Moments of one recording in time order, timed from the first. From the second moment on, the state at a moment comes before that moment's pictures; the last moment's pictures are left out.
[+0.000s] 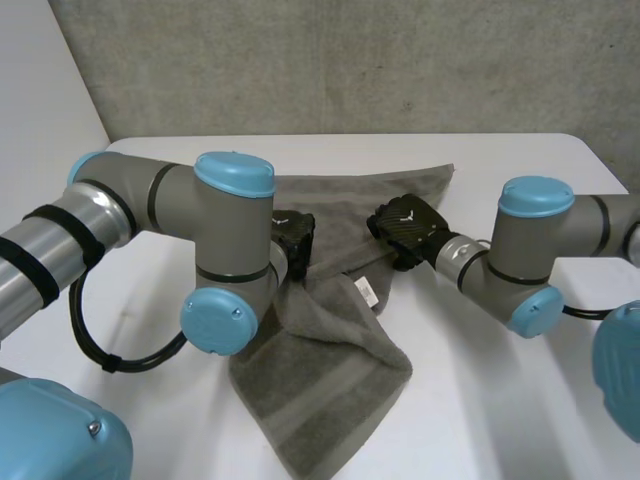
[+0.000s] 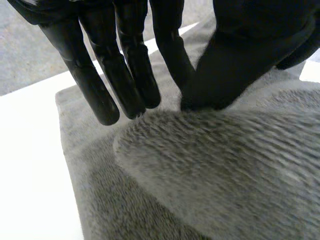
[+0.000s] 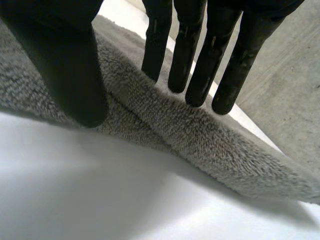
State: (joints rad) left arm 4.04 -2.52 -0.72 2.83 -1.75 3.15; right arm 1.94 -0.58 0.94 -0.11 1.11 2.61; left_hand 1.09 1.09 1.09 1.08 0.90; right_hand 0.71 0.83 0.82 0.81 0.61
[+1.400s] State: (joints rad) left arm 3.99 -2.46 -0.79 2.85 -1.63 2.93; right arm 1.90 -1.29 1.48 0.32 1.23 2.37; left_hand 1.10 1.15 1.15 1.15 0.96; right_hand 0.95 1.18 1.18 1.19 0.97
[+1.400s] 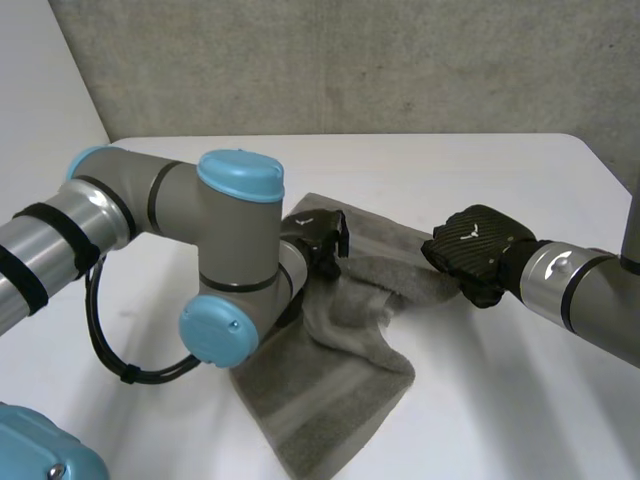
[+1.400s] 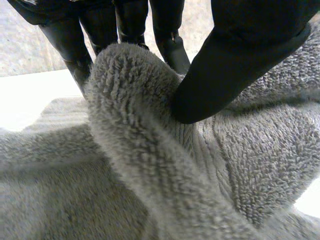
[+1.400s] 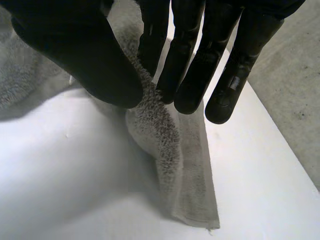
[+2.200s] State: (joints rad) left arm 4.30 -2.11 -1.13 3.07 -1.38 3.33; right arm 1.99 -1.16 1.34 0.28 1.22 2.48; left_hand 1.20 1.21 1.21 1.22 1.03; right_hand 0.95 1.18 1.19 1.19 0.99
